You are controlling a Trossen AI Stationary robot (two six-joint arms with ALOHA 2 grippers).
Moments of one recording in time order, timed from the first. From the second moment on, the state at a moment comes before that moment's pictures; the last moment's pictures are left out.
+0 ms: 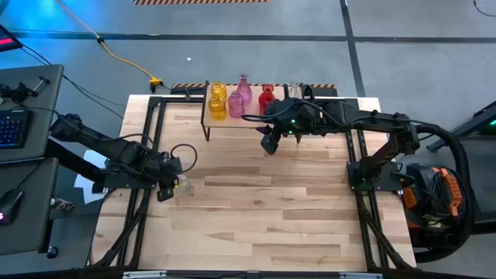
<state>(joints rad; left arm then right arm) -0.39 0.83 0.67 -1.04 -0.07 -0.68 -0.03 1.58 1.77 -0.85 0.28 0.31</state>
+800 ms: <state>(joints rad) -0.43 0.84 0.68 -1.01 -0.10 -0.66 -0.03 1.58 1.77 -0.89 0.28 0.31</state>
